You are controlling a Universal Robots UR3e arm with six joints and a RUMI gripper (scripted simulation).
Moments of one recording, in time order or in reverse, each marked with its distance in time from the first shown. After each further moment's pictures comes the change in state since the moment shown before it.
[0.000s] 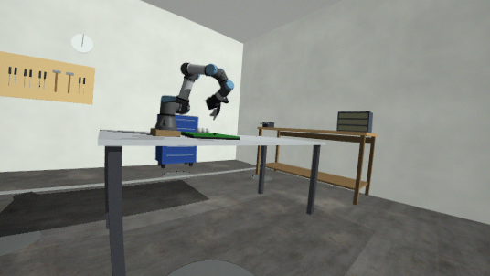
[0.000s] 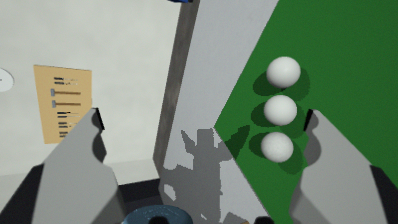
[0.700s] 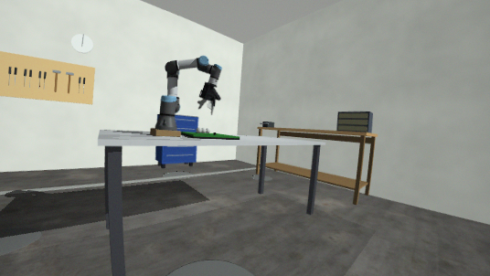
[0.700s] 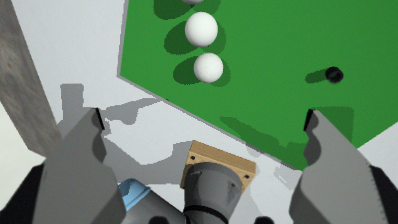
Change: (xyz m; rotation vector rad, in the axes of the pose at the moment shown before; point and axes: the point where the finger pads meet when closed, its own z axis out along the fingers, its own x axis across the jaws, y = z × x) arm 0.009 0.046 -0.005 -0.372 0.789 0.070
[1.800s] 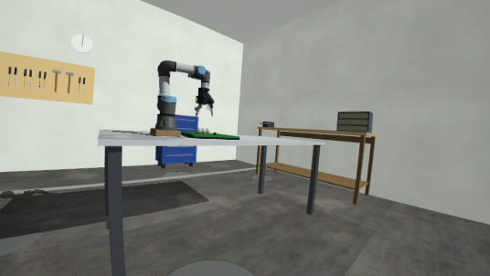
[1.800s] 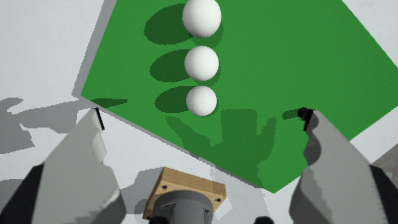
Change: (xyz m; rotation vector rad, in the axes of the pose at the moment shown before) arm -0.029 -0.029 0.037 0.031 0.296 -0.202
